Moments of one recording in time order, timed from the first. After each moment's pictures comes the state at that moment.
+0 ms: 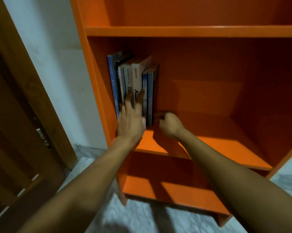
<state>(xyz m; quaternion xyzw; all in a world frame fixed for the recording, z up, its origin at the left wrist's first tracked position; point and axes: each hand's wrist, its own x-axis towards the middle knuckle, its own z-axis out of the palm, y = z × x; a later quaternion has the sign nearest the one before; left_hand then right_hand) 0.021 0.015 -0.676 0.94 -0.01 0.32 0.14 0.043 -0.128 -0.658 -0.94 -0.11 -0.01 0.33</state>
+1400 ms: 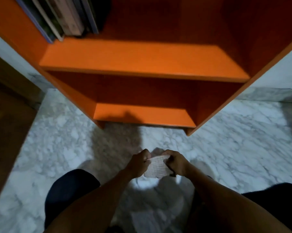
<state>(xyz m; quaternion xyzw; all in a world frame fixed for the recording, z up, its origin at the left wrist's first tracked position) -0.174 -0.105 -1.004 0.89 -0.02 -0.28 0.36 -0.168 -0.312 -1.002 -0.85 0.05 0.34 0.39</state>
